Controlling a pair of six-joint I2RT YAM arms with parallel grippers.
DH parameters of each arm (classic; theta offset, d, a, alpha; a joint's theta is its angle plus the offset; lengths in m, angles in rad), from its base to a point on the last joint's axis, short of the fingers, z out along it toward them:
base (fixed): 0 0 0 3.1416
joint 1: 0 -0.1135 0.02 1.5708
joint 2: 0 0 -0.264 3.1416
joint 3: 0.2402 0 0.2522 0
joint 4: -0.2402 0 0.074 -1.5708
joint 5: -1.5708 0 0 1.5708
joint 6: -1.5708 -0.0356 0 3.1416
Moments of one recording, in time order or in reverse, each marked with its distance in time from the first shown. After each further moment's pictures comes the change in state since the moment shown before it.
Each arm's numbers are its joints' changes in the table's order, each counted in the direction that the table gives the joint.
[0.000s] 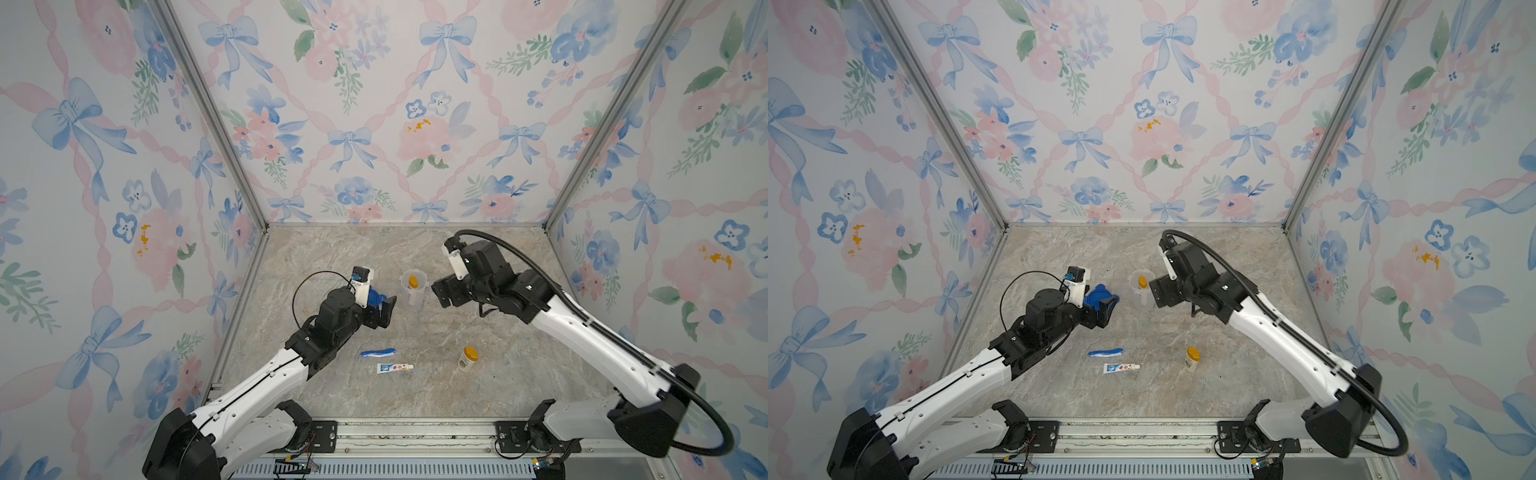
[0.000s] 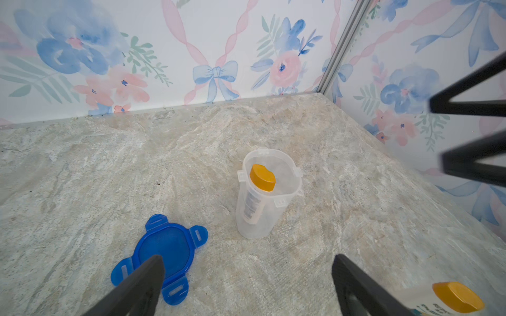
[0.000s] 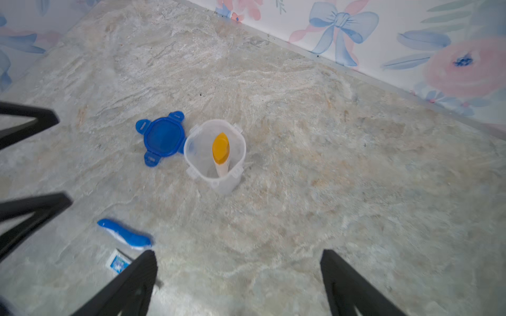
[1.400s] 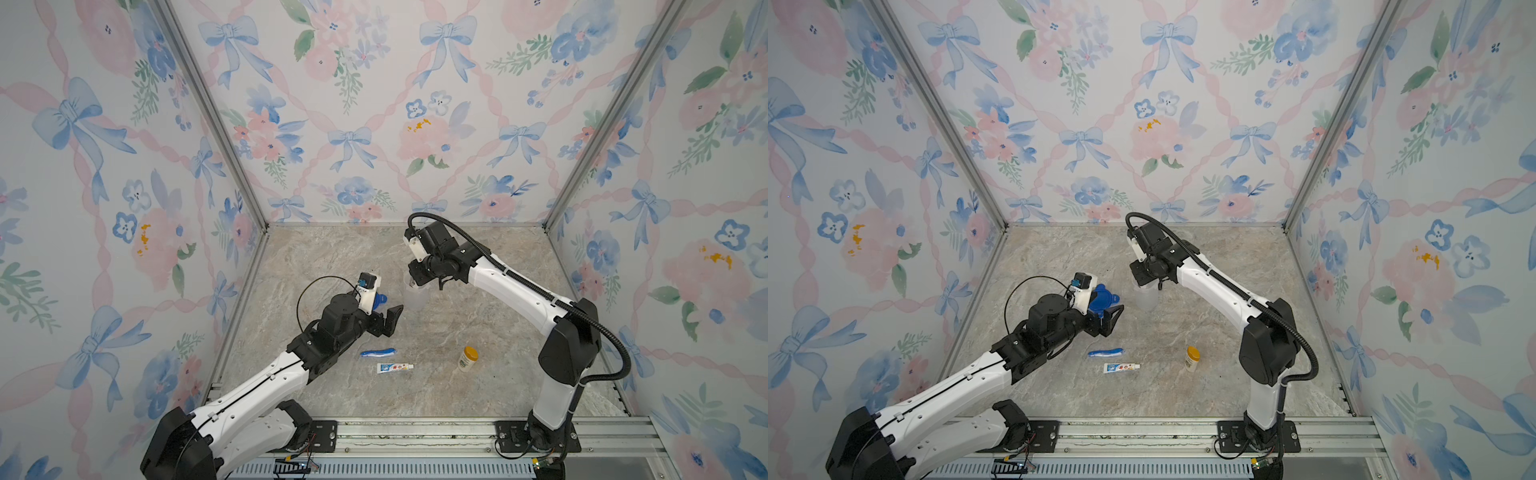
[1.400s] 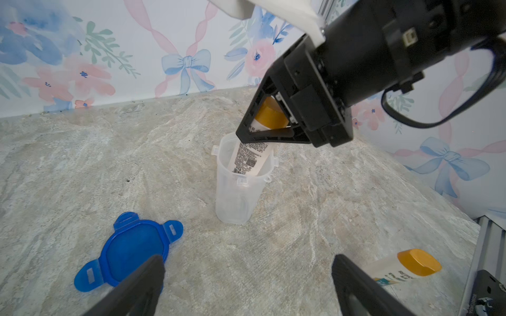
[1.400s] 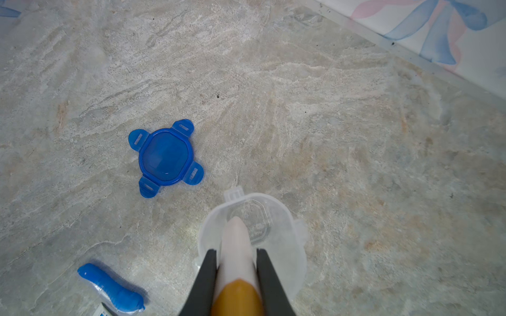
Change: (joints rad) left arm 0.041 -0.055 -0.043 0.010 -0.032 -0.001; right arm 0.045 0.614 0.396 0.087 0.143 0.123
